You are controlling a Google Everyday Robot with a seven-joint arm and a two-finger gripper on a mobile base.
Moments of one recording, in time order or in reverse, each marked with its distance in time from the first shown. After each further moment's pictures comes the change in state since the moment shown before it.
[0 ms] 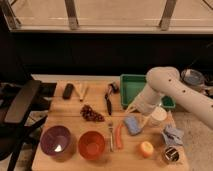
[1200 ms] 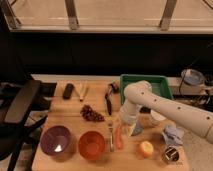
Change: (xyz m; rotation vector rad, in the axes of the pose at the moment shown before) arm -0.001 -0.017 0.104 -0.124 -0.039 -0.016
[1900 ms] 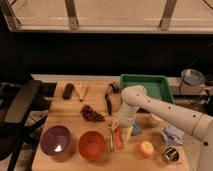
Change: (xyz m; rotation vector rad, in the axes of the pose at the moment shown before) arm 0.011 -0.003 0.044 -0.064 -0.080 0.030
